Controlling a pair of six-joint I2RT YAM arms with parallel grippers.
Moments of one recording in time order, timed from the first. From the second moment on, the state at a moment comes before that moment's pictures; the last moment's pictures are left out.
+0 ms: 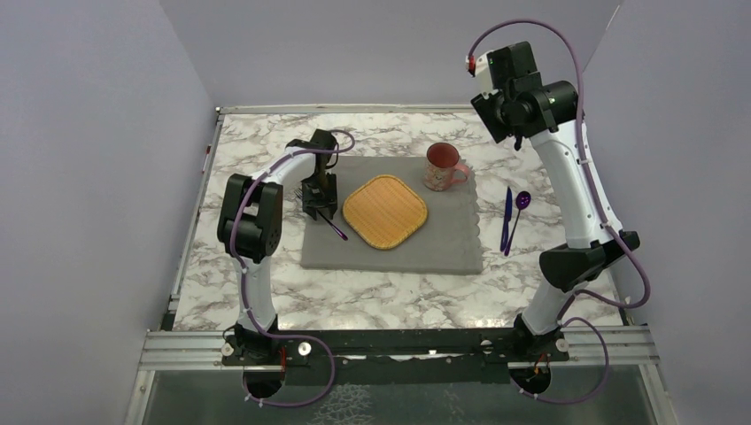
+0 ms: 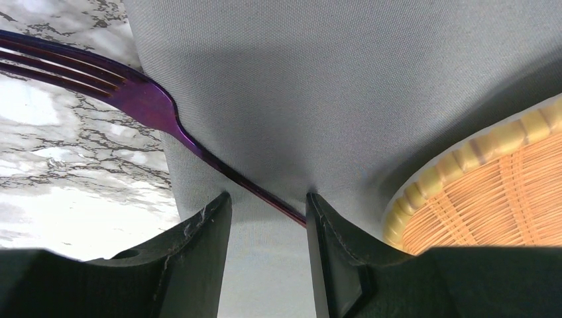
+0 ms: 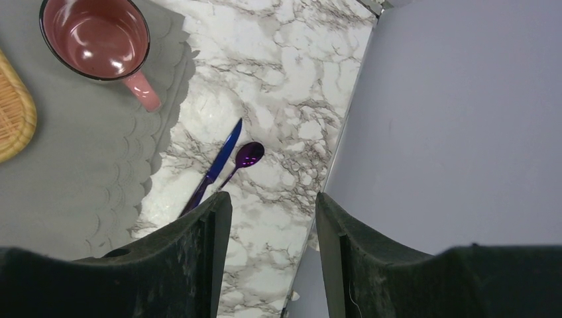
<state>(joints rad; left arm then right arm) -0.29 2.03 1.51 -0.92 0.01 -0.37 0.38 1.76 2.25 -1.30 0.44 -0.36</state>
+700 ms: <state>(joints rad) -0.29 2.06 1.55 -0.94 -0.01 -0.37 0.38 1.73 2.22 -1.30 0.46 -0.36</state>
